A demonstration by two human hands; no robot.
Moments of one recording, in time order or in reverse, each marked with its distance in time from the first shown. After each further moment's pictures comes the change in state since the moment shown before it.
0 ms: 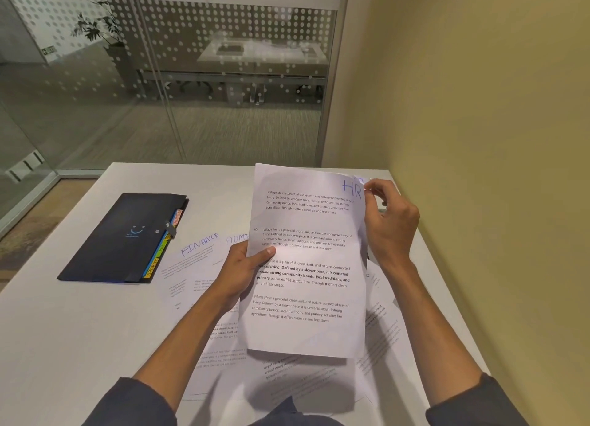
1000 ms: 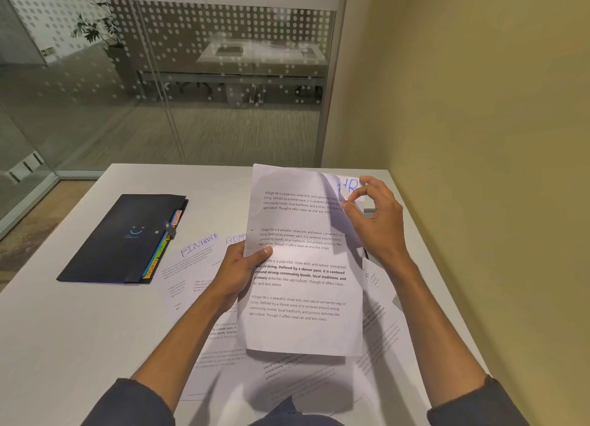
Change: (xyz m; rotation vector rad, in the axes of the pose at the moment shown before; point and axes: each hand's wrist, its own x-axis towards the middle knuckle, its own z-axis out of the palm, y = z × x) left_hand -0.001 0.000 -0.002 0.002 0.010 0.008; right_hand 0.003 0.012 0.004 0.073 -0.324 0.128
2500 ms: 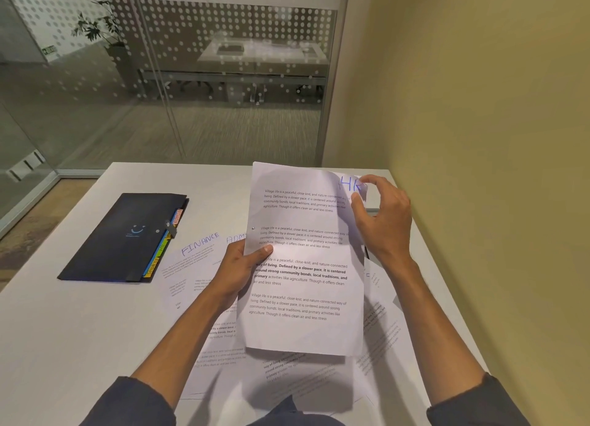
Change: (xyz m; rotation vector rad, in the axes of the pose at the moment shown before) left_hand 0.000 0.003 -0.001 0.009 0.011 -0.008; right_hand 0.001 -0.010 -0.001 -0.126 0.158 -0.150
